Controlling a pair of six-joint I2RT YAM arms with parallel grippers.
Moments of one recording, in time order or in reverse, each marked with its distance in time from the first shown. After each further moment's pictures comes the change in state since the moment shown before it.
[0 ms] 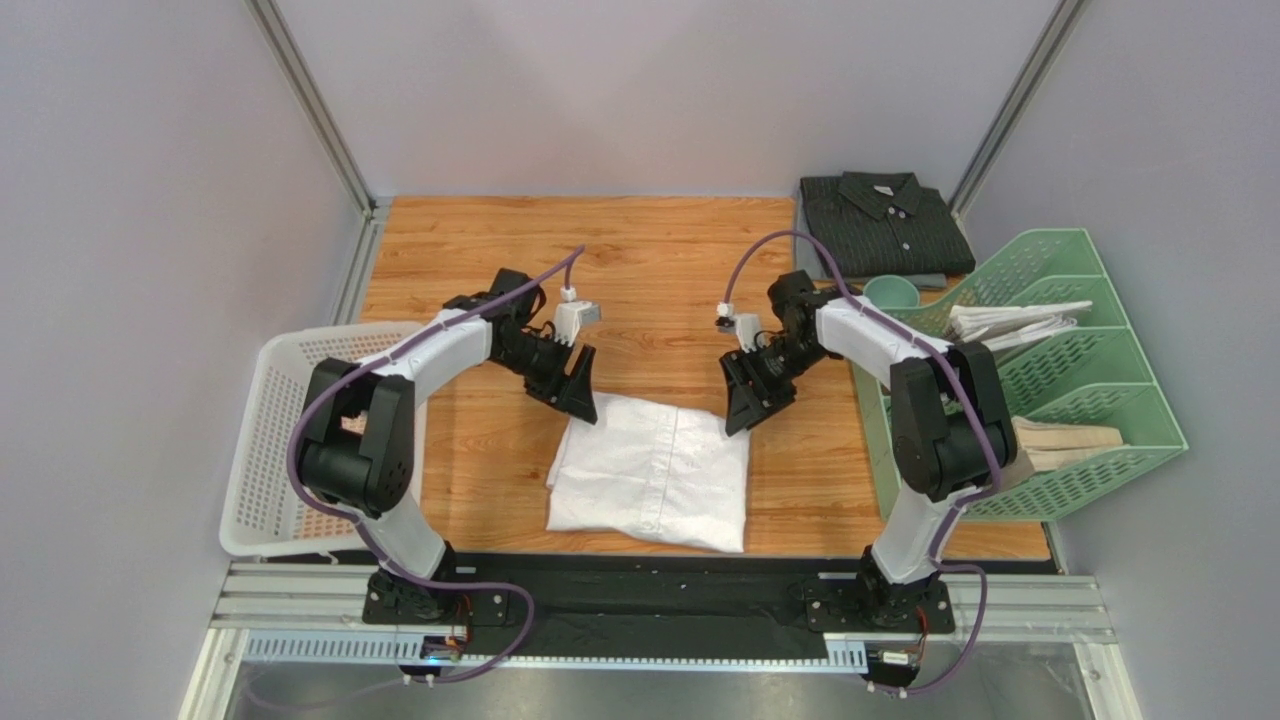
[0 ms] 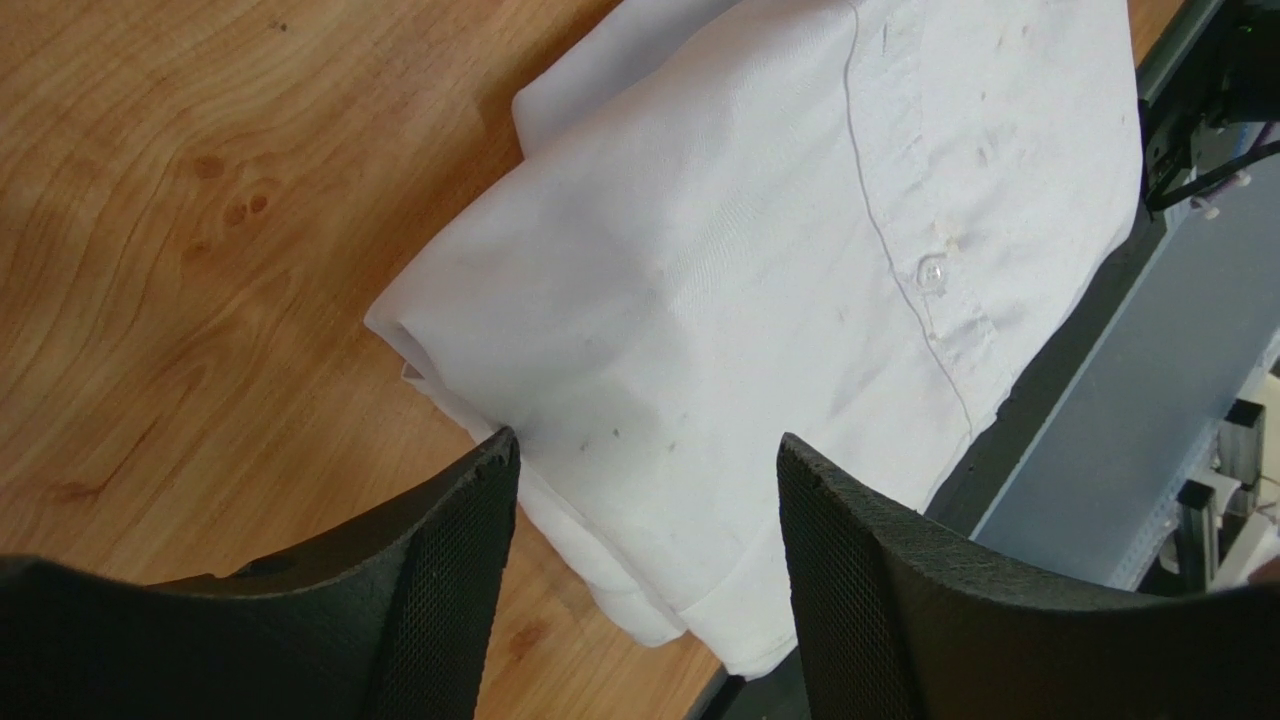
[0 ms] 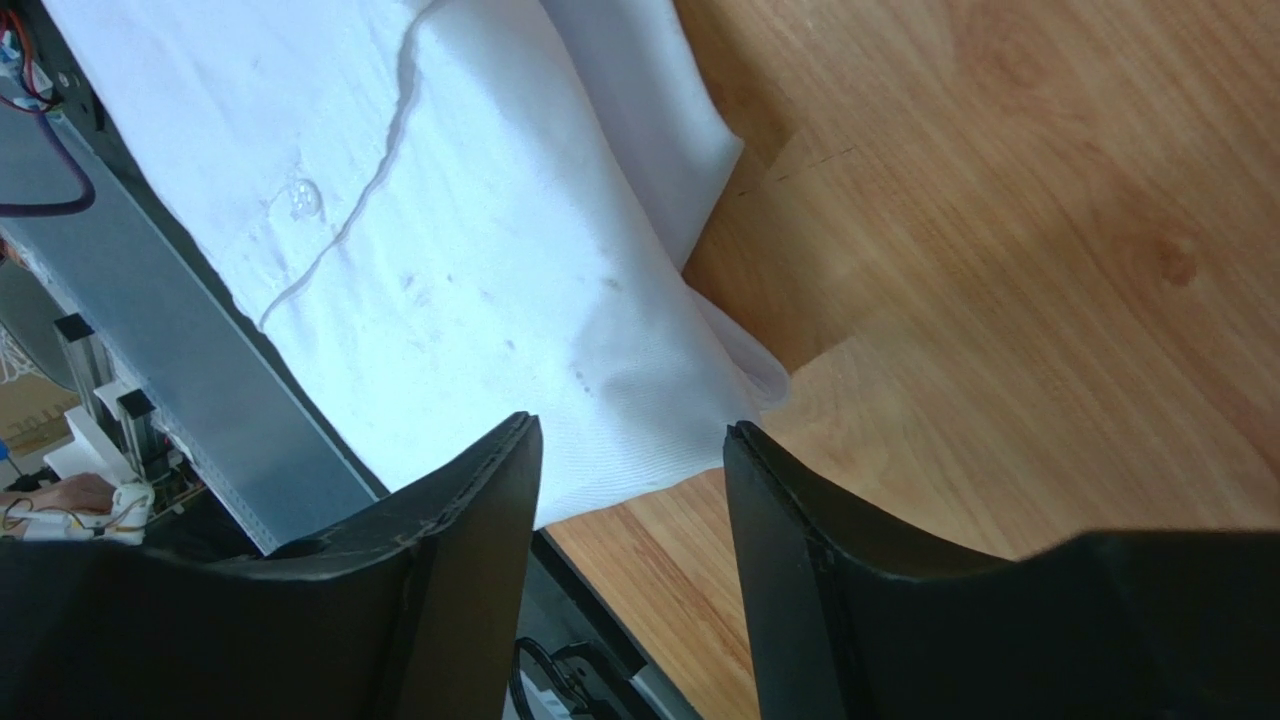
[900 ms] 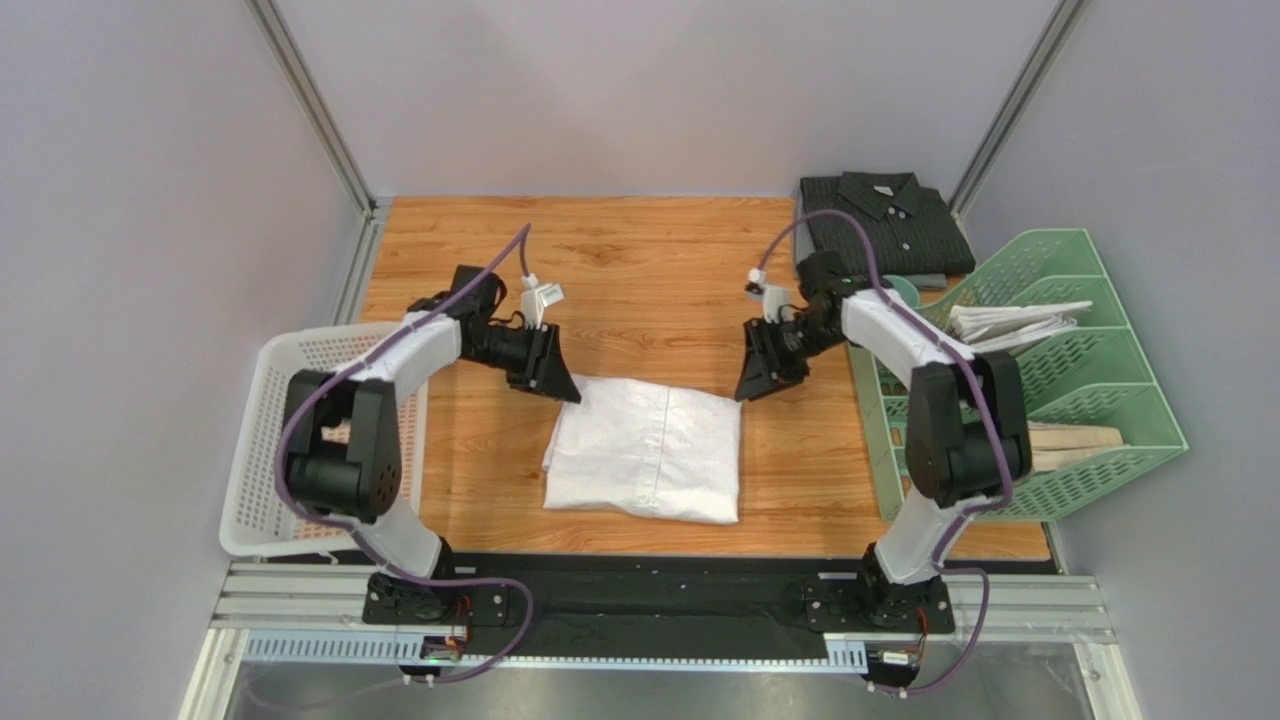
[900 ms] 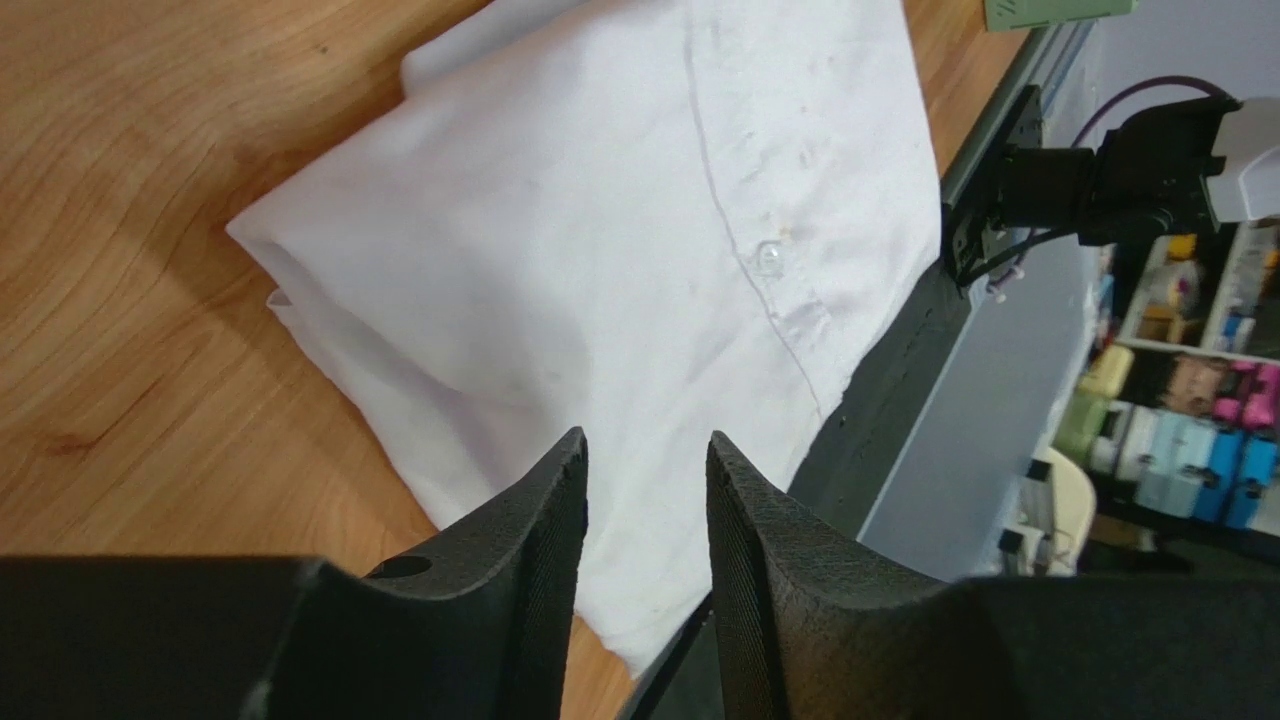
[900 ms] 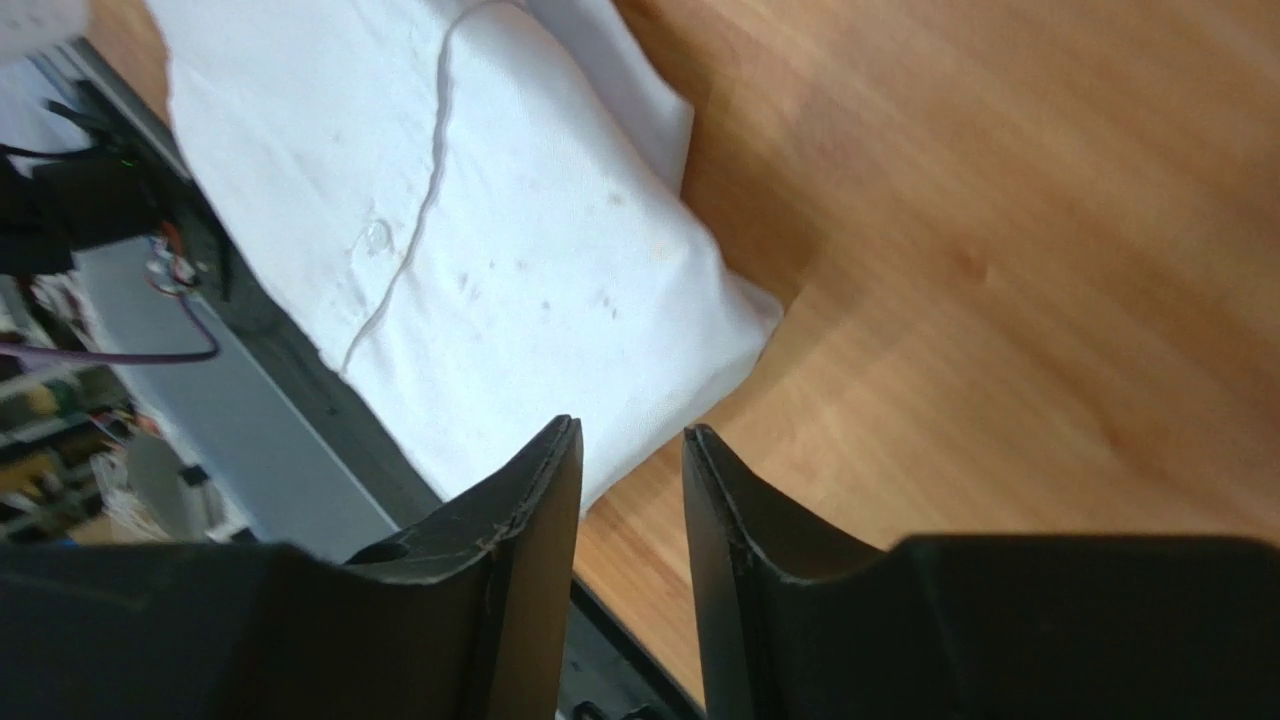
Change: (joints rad) left arm 0.148 0.025 -0.034 0.053 0.209 -0.113; right arm -0.071 0.015 0.082 0.089 -0.006 0.166
